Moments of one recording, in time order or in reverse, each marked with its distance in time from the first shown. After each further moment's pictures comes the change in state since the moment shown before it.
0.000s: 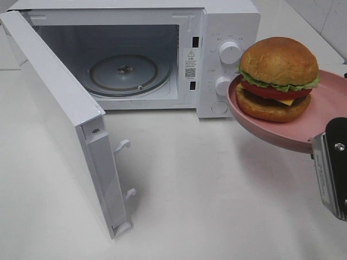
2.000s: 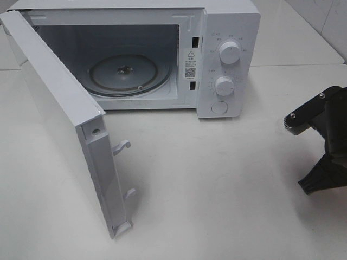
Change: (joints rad) left arm 0.000 0.000 0.000 0.000 0.000 0.000; right arm -0.001 0.656 -0.133 -0.410 0.446 1.742
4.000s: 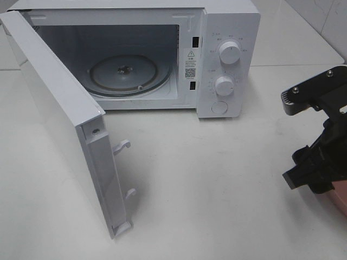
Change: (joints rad) left arm 0.000 0.000 0.000 0.000 0.000 0.000; right arm 0.000 -0.331 -0.019 0.419 -0.197 -0.435
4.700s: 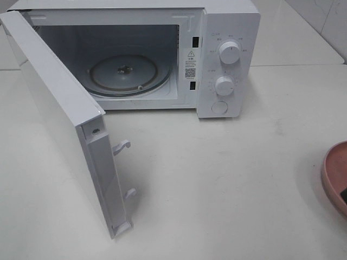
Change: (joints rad) left arm 0.000 0.000 0.000 0.000 0.000 0.000; right arm 0.000 -0.440 -0.080 0.388 0.327 -0.468
